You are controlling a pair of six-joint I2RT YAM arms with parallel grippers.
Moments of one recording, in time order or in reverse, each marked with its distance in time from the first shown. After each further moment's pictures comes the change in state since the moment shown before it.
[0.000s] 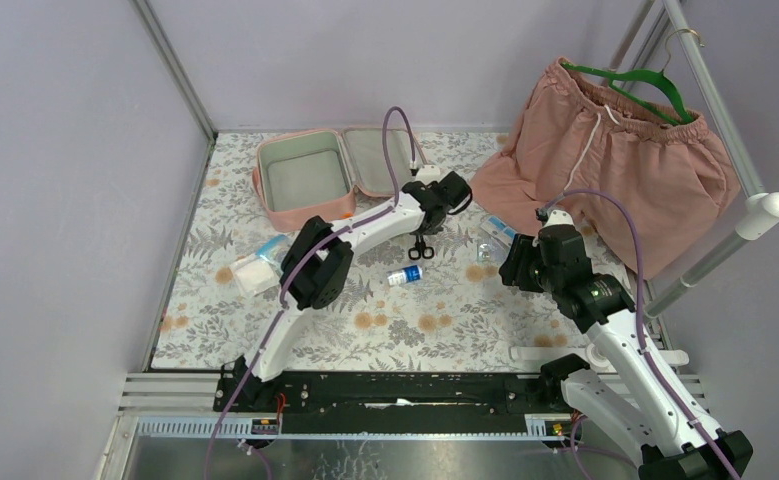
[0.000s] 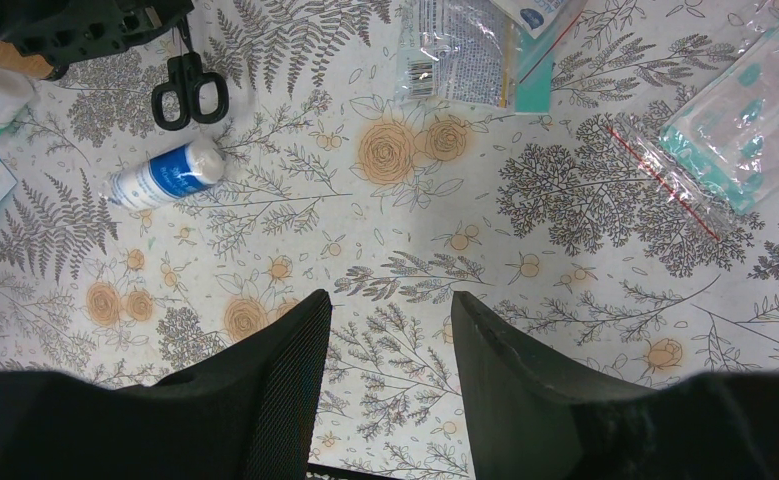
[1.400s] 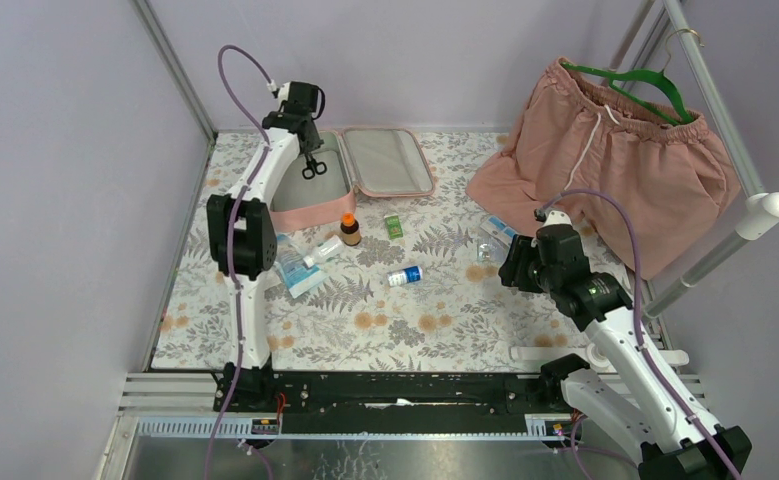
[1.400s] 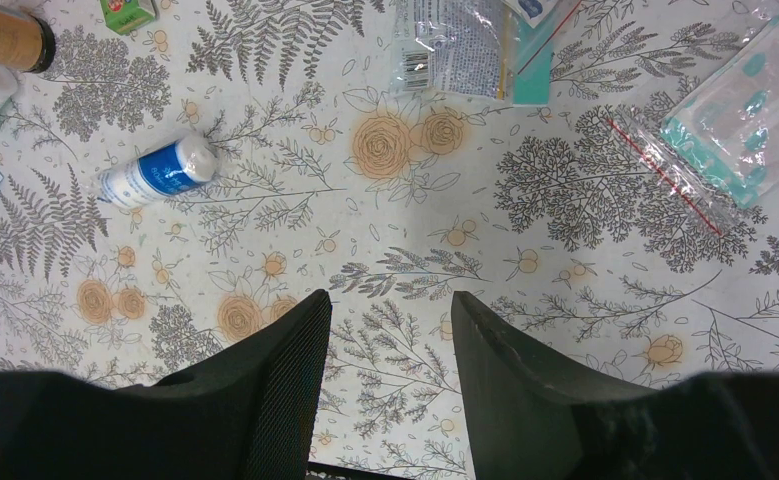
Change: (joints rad) left arm 0.654 -0.117 0.140 0.117 0.158 0.325; right arm 0.000 0.015 -0.005 0.000 0.000 0.000
